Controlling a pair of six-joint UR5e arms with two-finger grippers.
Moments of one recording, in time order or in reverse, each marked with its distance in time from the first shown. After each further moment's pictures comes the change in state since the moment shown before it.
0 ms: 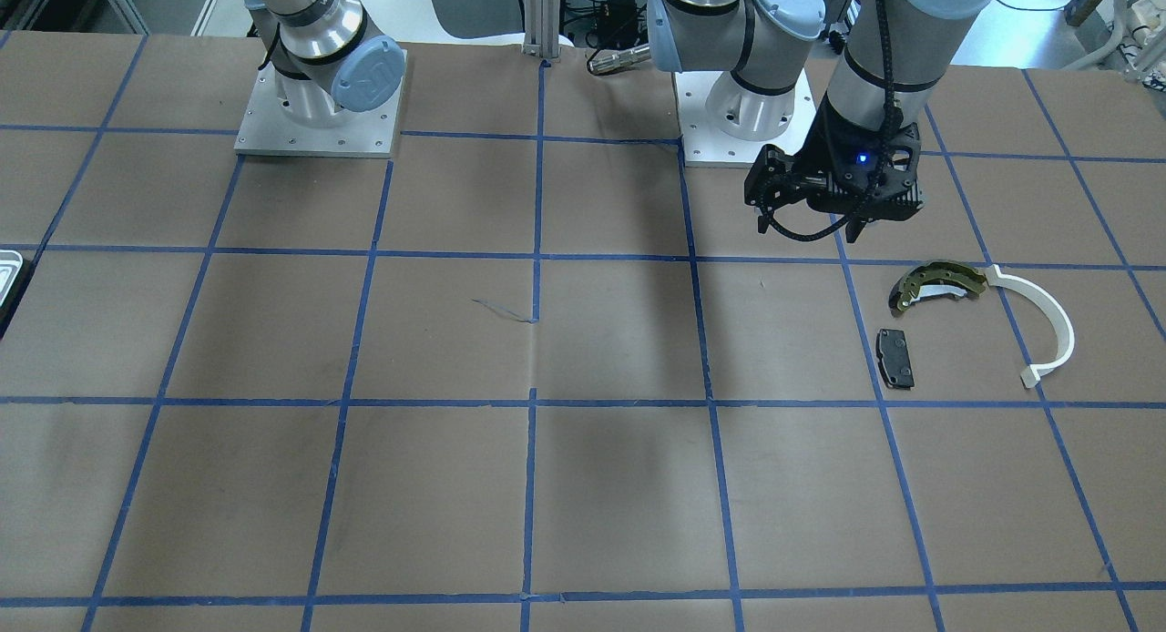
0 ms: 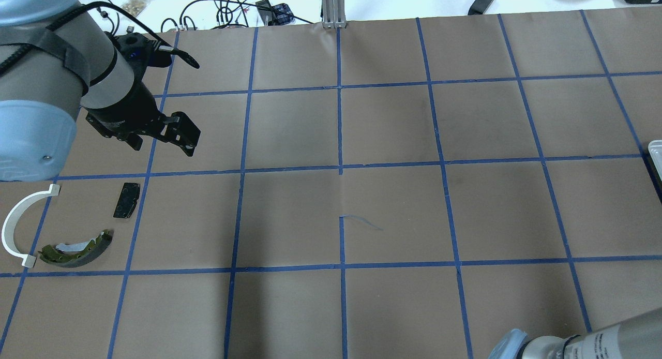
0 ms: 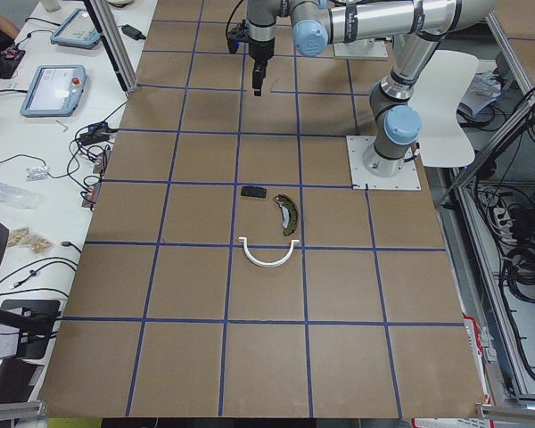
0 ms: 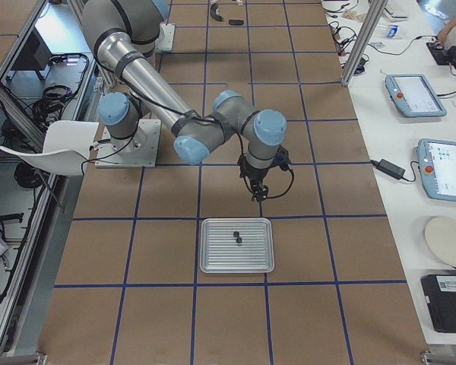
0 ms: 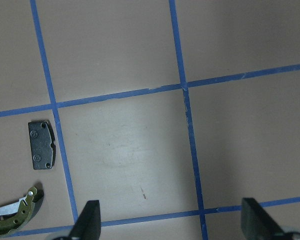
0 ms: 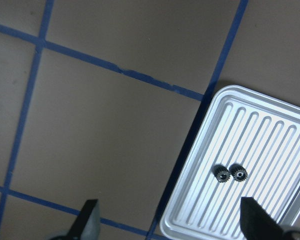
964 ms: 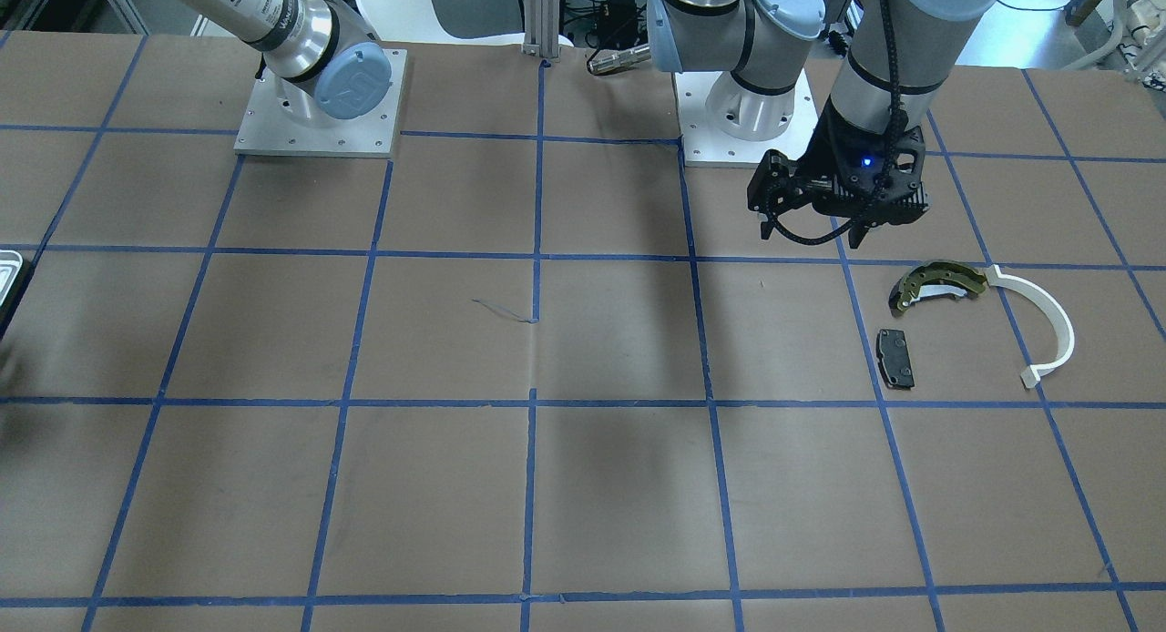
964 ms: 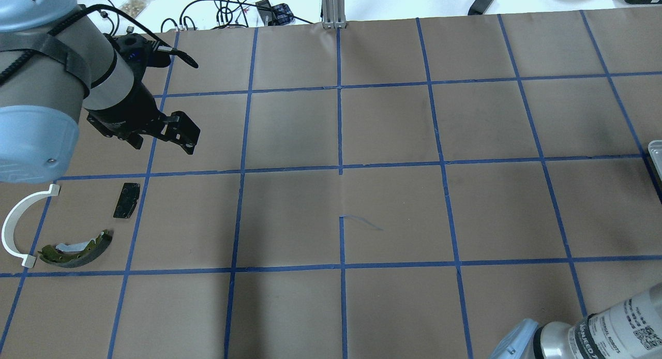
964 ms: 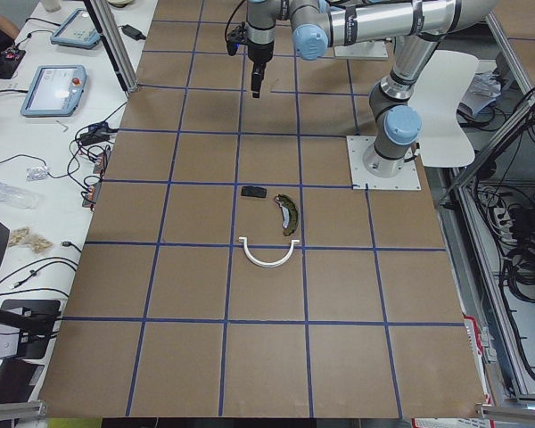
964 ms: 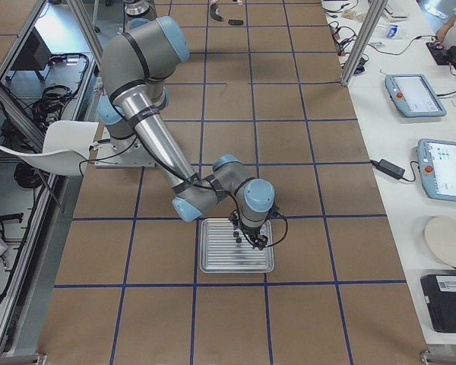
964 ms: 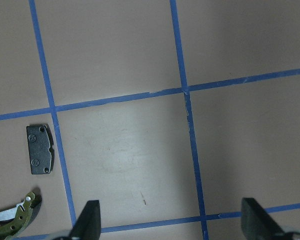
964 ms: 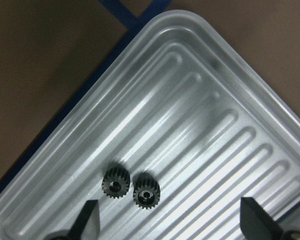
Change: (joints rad) left arm 0.007 -0.002 -0.011 0.038 -0.007 0.000; right arm -0.105 0.222 0.018 -0.295 0.002 -0.411
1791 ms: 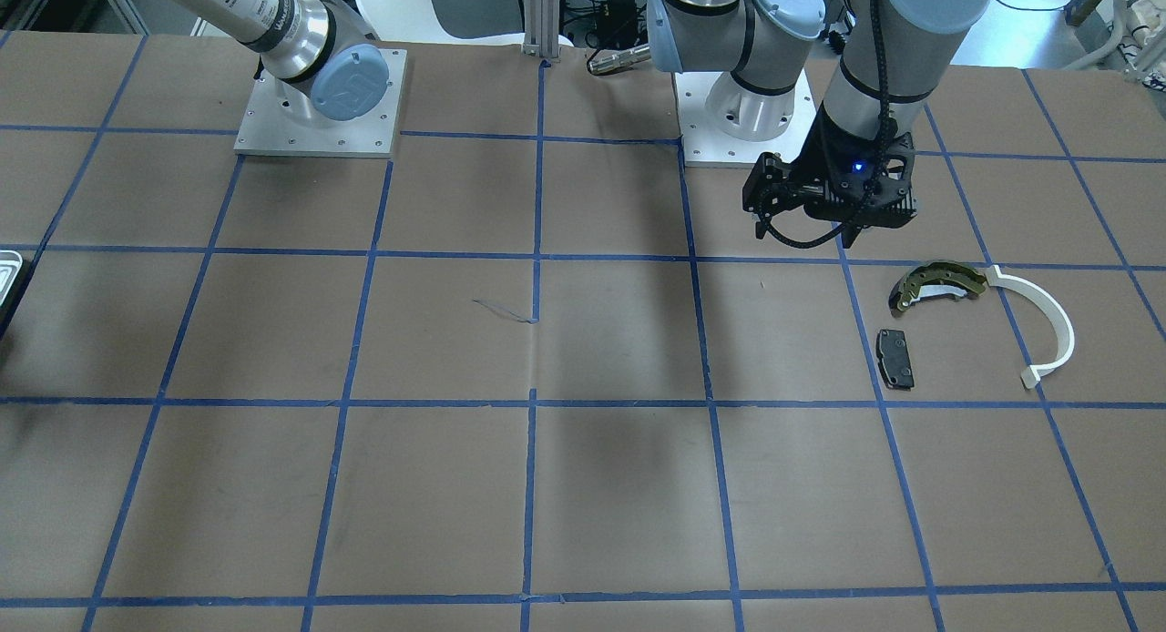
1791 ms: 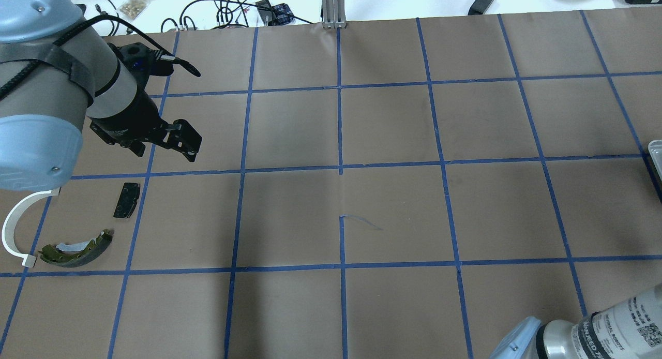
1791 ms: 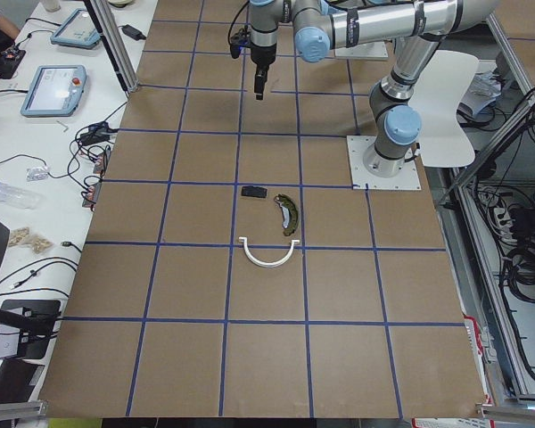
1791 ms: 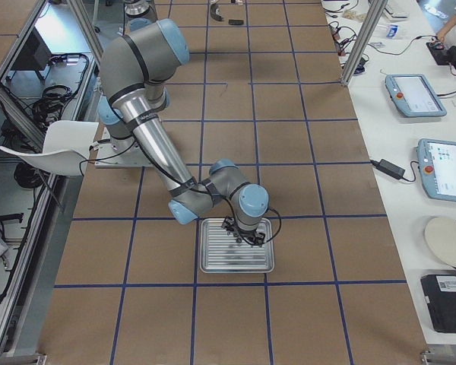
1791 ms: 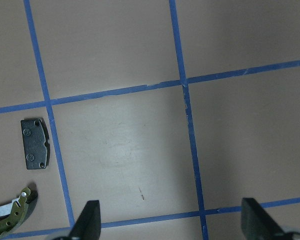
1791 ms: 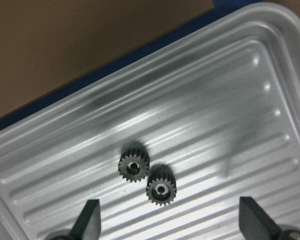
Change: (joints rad) left arm 0.000 0.006 -0.029 -0.001 0.002 0.004; right arm -0.030 0.002 0.056 -0.070 0.010 -0.419
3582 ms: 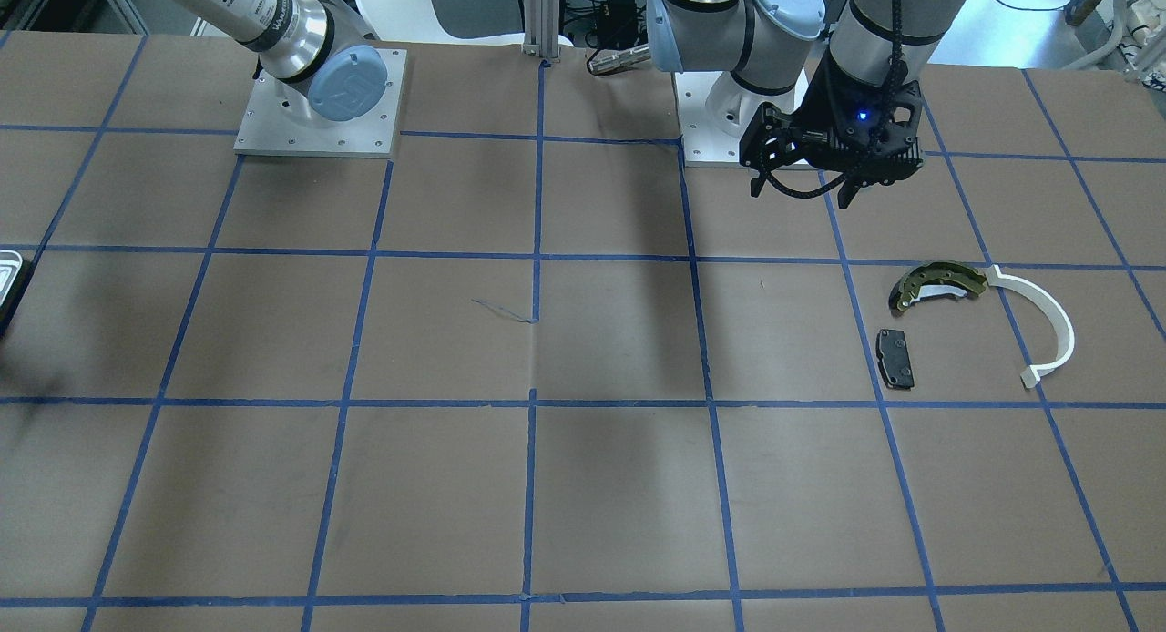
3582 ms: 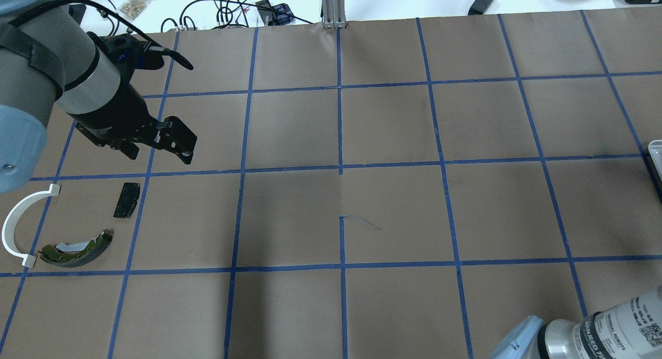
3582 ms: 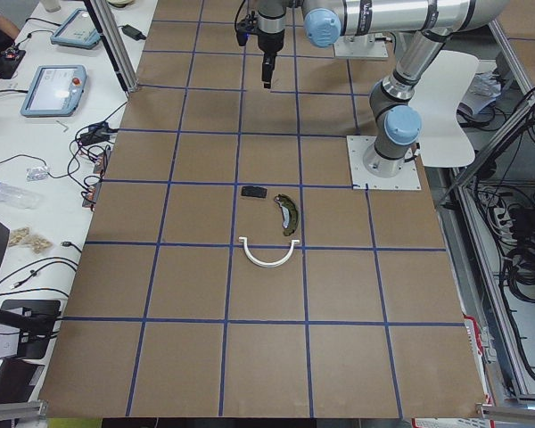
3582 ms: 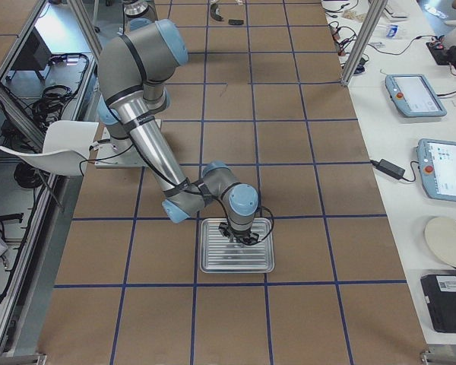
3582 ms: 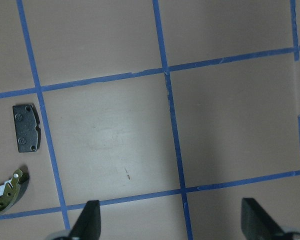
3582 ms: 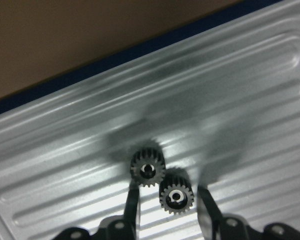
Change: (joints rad) left arm -0.002 0.054 0.058 -0.139 -0.039 -0.002; right arm -0.011 -0.007 0.072 -0.114 0.002 -0.060
